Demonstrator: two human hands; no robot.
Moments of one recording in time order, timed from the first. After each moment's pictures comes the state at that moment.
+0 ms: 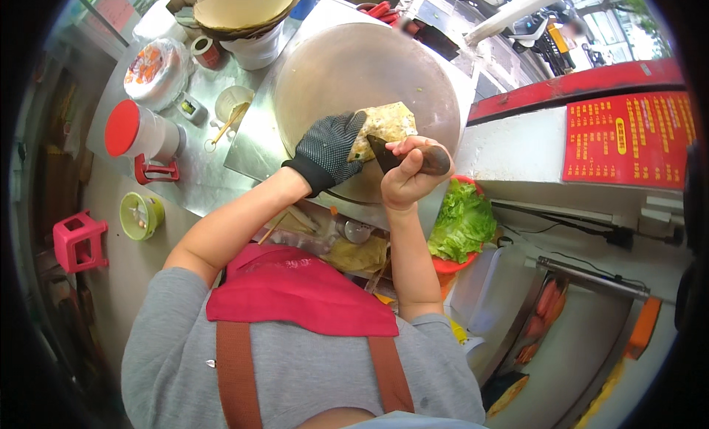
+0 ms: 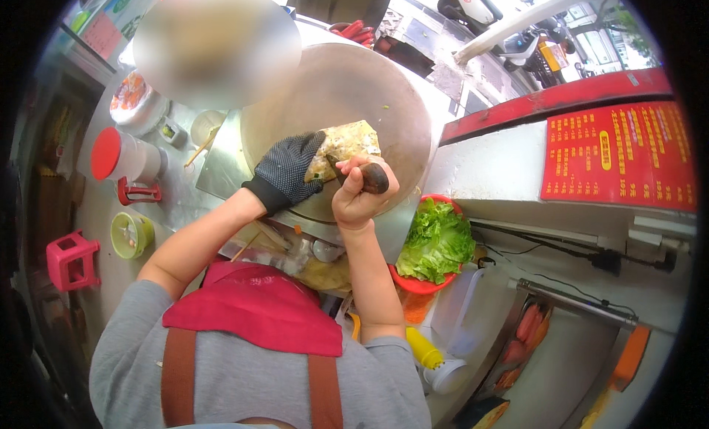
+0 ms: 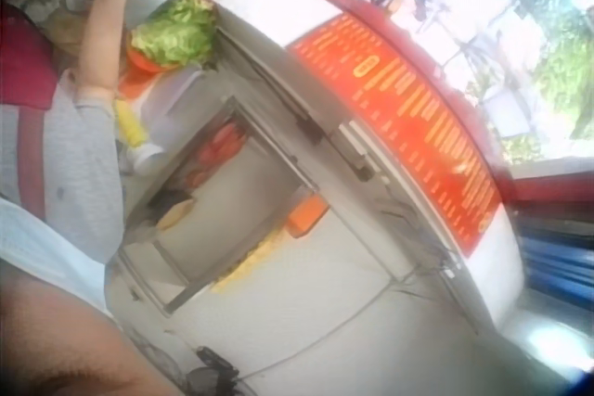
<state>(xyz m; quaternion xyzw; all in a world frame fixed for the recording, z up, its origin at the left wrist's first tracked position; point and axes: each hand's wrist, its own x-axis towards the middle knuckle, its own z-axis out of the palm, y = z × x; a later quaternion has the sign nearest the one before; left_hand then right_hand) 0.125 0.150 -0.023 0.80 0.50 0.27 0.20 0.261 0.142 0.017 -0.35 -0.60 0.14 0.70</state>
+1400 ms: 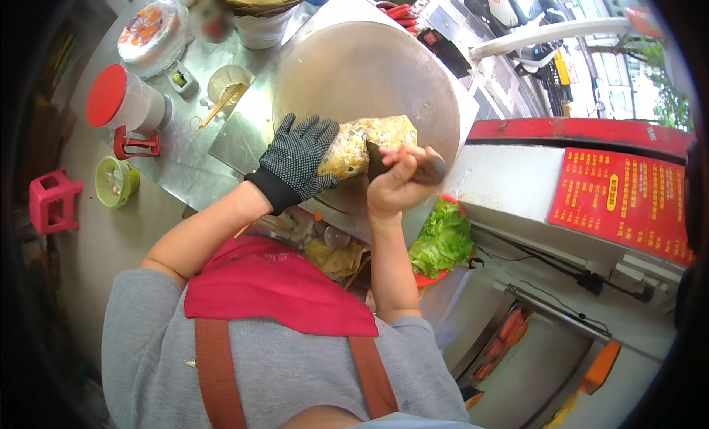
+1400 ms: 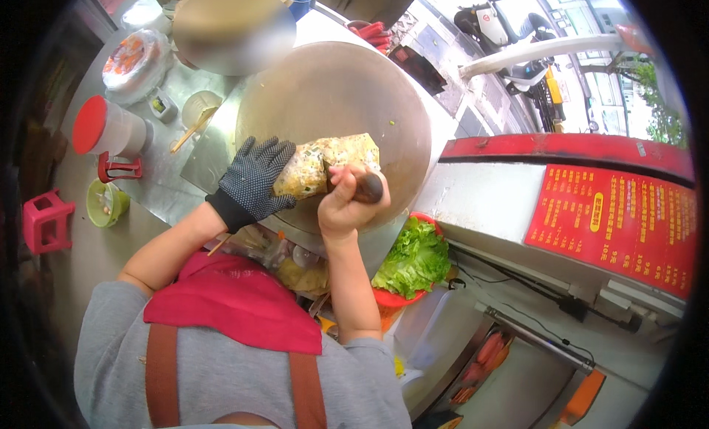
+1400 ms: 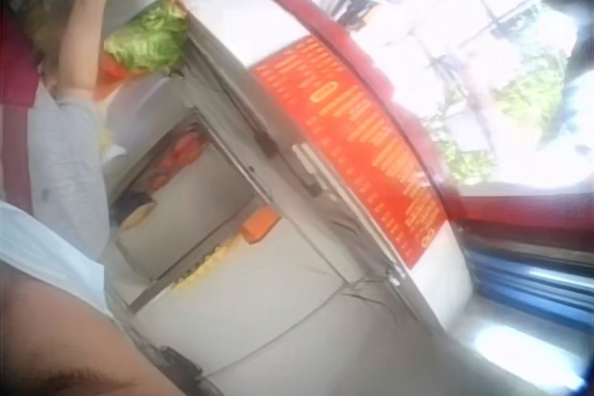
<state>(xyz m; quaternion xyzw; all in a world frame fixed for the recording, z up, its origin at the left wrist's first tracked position) 0.091 0.126 -0.020 0.78 0.57 0.17 0.18 0.246 0.154 0.000 -0.39 -0.61 0.13 0.67</state>
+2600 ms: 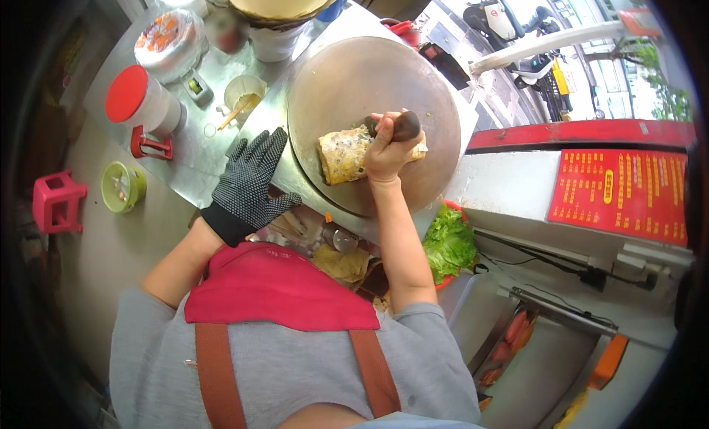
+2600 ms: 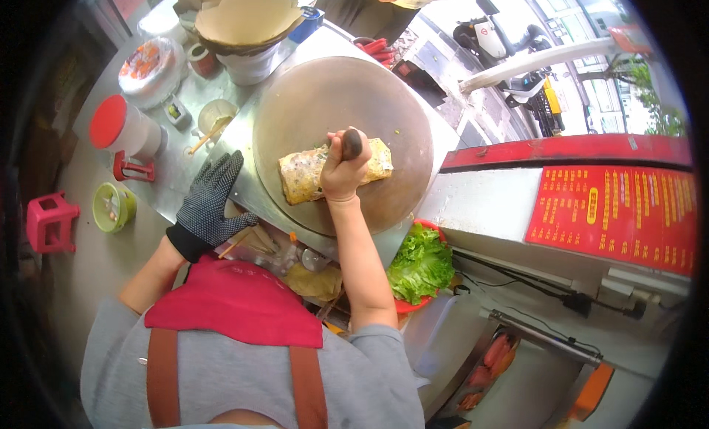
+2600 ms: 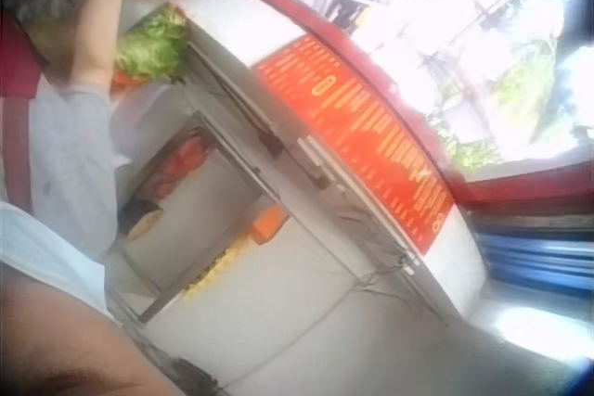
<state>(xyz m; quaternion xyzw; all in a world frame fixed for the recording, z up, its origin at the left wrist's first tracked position) 0.024 0.062 0.026 0.74 0.60 0.22 0.20 0.233 0.195 -0.035 -0.33 -0.69 0.15 0.63</state>
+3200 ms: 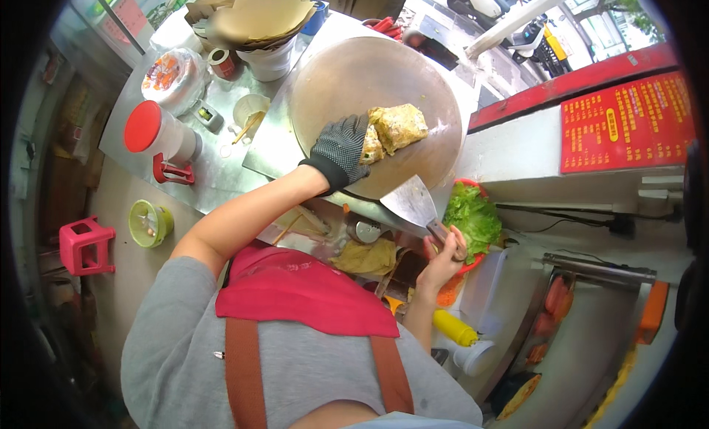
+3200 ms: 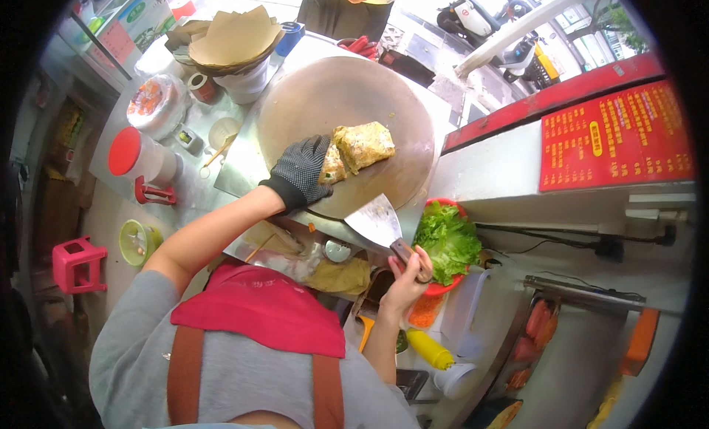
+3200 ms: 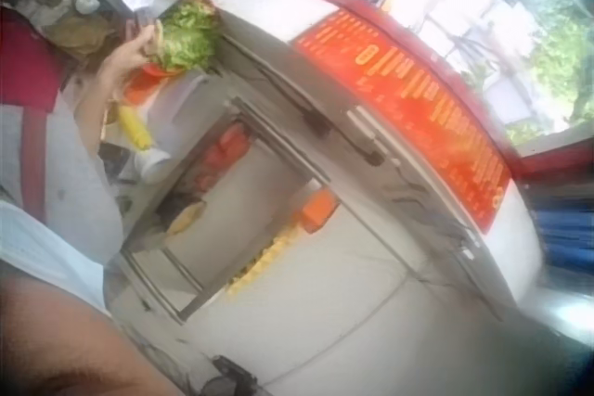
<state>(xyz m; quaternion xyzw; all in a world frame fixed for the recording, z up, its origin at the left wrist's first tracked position) 0.125 0.138 -0.014 0.81 0.52 0.18 0.18 0.332 -0.018 0.012 -0.66 -0.20 0.32 0.65</state>
